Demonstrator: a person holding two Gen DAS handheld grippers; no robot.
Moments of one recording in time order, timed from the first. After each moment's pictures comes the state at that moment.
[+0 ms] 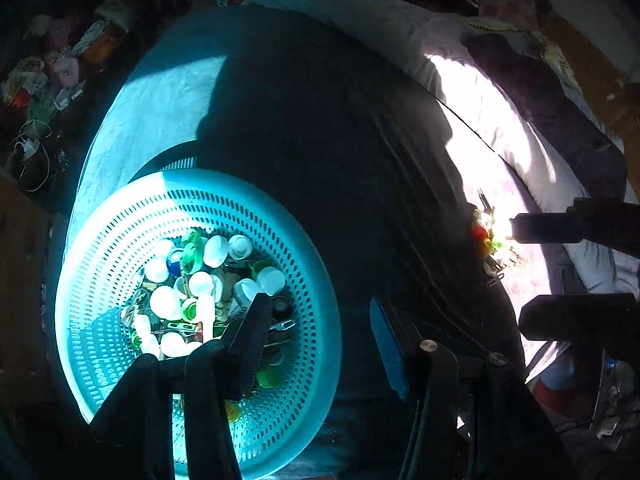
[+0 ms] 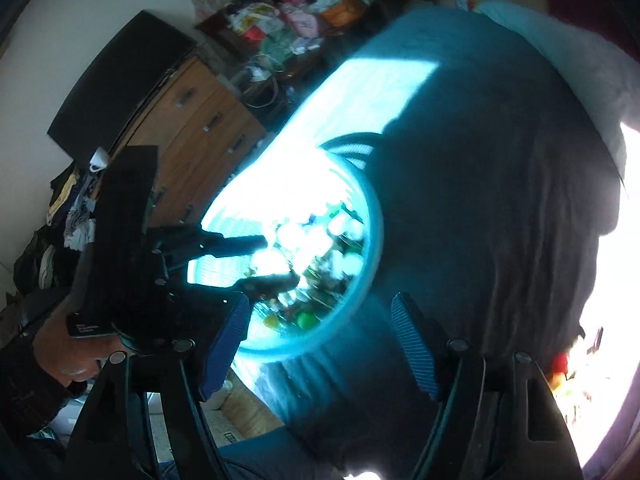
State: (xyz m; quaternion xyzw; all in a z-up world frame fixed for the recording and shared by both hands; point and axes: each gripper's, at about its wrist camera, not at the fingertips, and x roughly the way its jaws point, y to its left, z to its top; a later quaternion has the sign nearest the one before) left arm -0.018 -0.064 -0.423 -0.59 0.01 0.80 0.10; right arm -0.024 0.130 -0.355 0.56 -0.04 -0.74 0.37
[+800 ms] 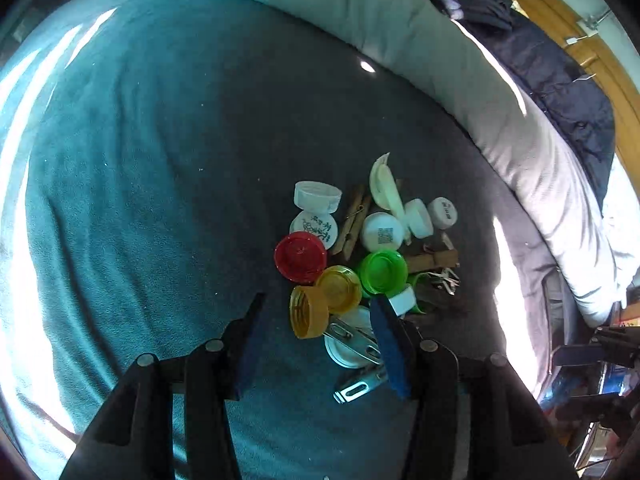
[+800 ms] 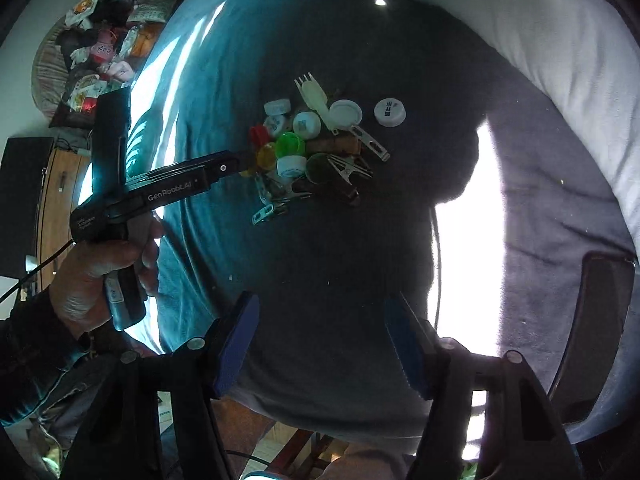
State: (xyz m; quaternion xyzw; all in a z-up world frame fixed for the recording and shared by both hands) left arm -0.078 0.219 -0.617 -0.60 -0.01 0.77 0.21; right arm 0.057 0.476 -0.533 0.65 -0.18 -0.72 0.16
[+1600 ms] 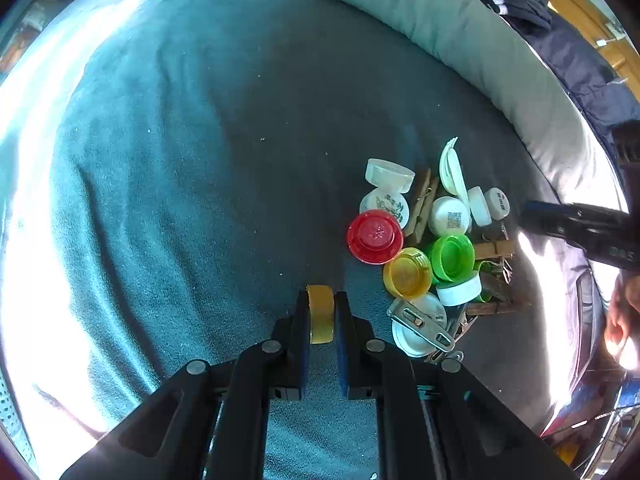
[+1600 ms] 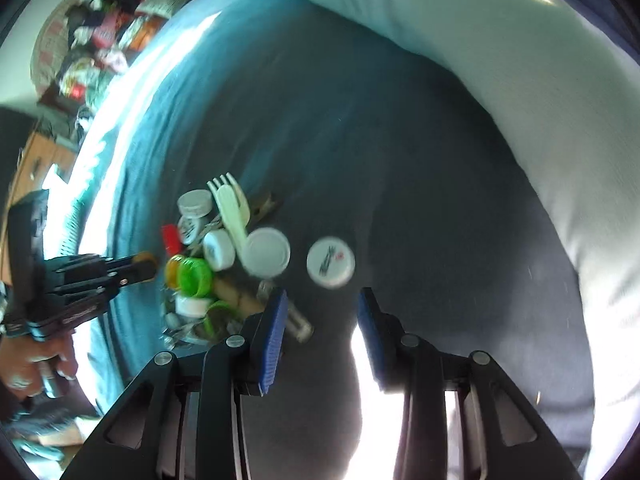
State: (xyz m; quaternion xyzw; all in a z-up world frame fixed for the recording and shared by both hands) left arm -0.080 0.201 -0.629 -0.62 0.00 0.77 0.16; right arm -0.065 0.485 -0.590 0.61 -0.08 -0.77 0.16
